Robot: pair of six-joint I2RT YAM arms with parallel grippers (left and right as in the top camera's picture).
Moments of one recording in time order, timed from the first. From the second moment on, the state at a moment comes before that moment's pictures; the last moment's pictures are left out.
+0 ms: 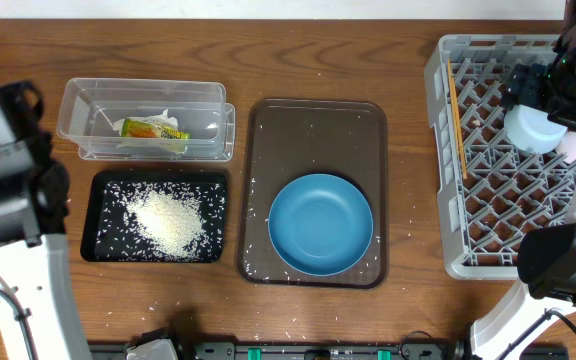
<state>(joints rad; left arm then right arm) 0.34 1.21 1.48 -1.13 -0.61 -0.86 -0.18 1.95 2.15 -1.56 0.17 0.27</state>
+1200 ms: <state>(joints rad) 0.42 1.21 1.48 -1.36 -0.64 -0.85 0.42 1.95 2.10 -1.62 -0.37 0.05</state>
